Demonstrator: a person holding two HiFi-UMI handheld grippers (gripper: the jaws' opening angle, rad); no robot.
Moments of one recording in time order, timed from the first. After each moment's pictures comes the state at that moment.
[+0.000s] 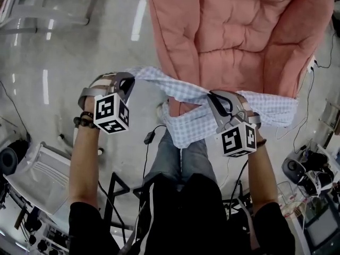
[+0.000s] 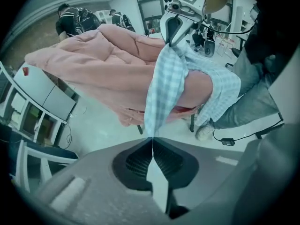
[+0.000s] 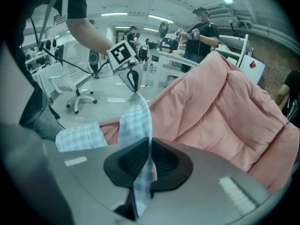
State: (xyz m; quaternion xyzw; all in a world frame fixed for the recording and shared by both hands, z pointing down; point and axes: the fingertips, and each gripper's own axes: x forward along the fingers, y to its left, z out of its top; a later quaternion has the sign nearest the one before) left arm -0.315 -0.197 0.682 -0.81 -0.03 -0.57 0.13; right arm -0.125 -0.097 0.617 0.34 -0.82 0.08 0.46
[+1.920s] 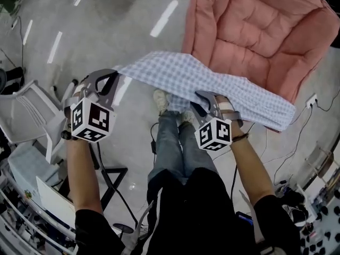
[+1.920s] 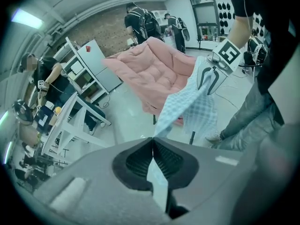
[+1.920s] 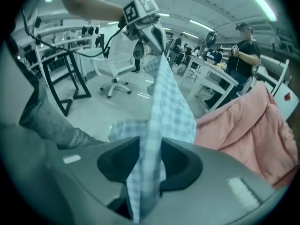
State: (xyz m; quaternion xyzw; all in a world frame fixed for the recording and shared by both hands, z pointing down) left arm -0.435 -0.037 0.541 -0.80 0.27 -0.53 0.01; right arm -0.220 0.060 0.637 0.16 -0.86 -0.03 0.48
